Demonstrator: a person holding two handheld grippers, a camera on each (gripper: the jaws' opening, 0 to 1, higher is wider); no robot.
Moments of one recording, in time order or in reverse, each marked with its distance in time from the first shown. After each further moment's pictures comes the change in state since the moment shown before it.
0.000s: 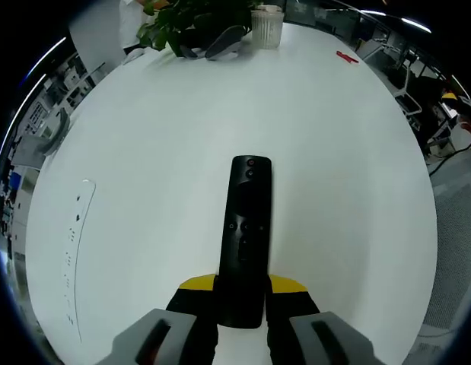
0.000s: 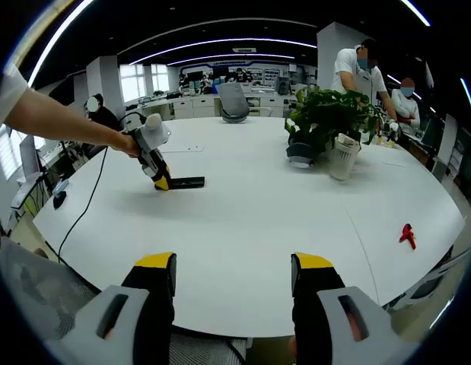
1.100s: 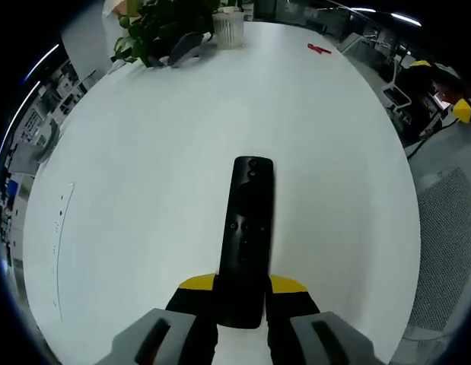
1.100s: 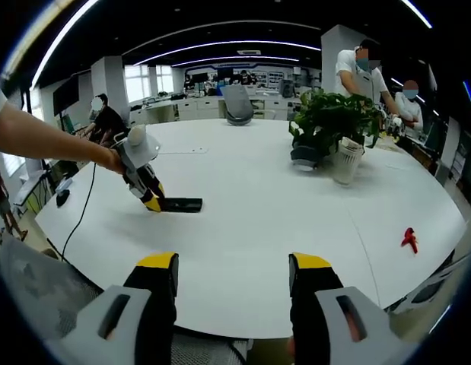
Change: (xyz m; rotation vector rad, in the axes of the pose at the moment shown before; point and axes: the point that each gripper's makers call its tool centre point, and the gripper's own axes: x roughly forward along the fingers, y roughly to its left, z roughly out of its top) left arm -0.004 -0.076 -0.016 0.040 -0.017 -0.020; right arm -0.002 0.003 0.001 -0.014 -0.010 0.020
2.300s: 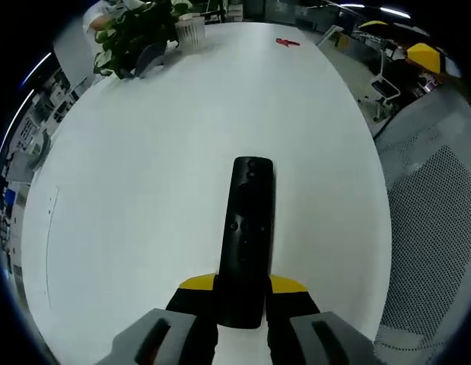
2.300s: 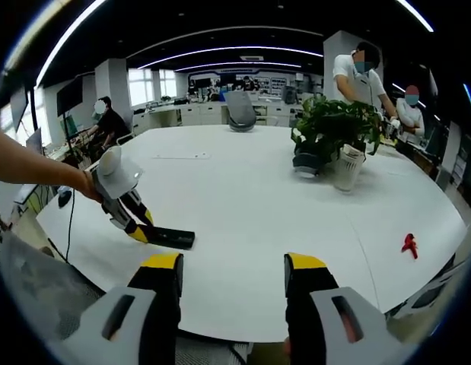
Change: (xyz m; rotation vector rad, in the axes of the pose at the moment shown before) left arm -0.007 -0.089 -0.016 0.041 -0.004 -0.016; right arm -0.005 0.006 0.006 -0.019 -0.037 0.012
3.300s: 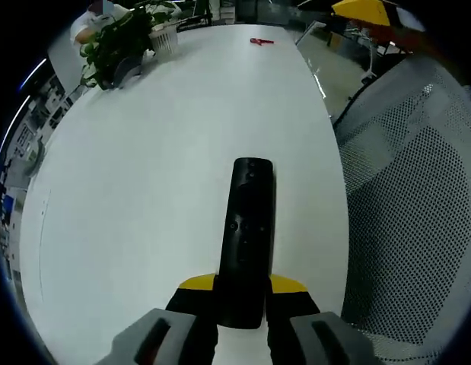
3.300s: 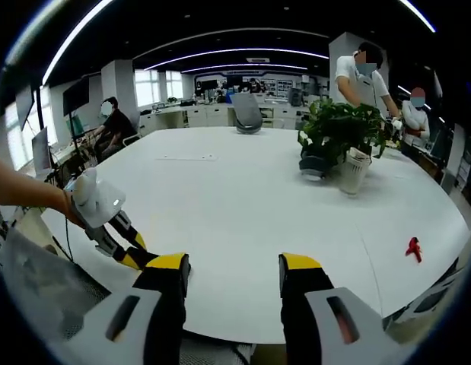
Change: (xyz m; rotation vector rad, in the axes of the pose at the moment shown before) left arm -0.005 -0.071 -0.008 0.029 -0.015 -0.018; right arm -0.002 0.006 0.003 -0.011 -0.013 0.031
